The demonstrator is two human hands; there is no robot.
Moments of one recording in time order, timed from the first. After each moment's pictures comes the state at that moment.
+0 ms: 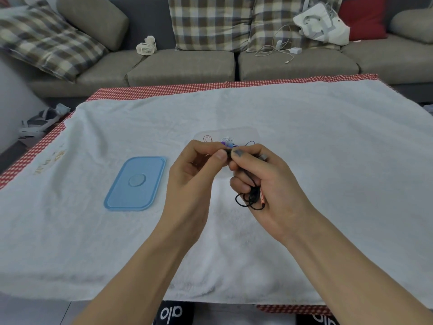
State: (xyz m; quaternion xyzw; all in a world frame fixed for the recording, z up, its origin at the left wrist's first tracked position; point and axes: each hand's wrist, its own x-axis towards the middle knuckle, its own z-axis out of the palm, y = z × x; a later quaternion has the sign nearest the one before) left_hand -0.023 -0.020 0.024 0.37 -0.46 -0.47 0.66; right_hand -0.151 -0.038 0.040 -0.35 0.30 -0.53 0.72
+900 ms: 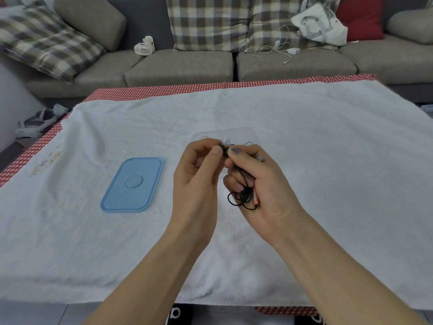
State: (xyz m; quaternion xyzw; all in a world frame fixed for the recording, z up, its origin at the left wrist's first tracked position) left_hand -0.039 -0.023 0.022 0.36 -0.38 -0.49 0.70; right_hand -0.141 -0.041 0.038 -0.29 0.28 -0.55 0.74
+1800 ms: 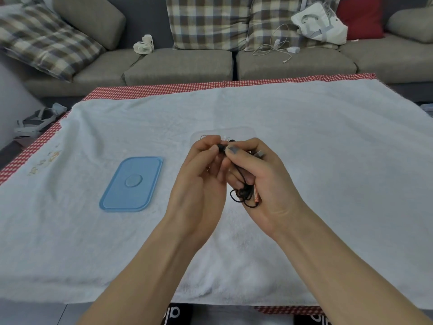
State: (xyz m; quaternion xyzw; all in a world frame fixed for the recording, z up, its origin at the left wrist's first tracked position) left_hand -0.034 -0.032 0.024 0.31 -0.29 -0.62 0.66; right_hand -0.146 -0.044 0.041 -0.35 0.25 -0.54 0.72
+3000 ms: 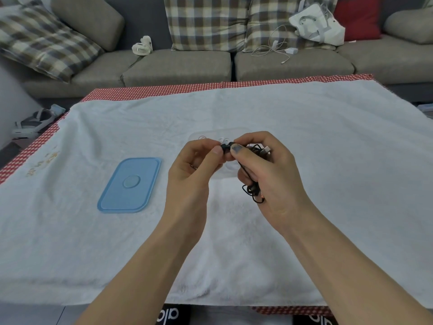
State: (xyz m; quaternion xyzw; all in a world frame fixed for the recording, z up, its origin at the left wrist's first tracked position) left_hand -0.033 -0.026 0.024 0.43 -0.43 -0.46 0.65; right_hand -0.163 -0.047 0.040 -0.47 0.37 -0.55 0.58
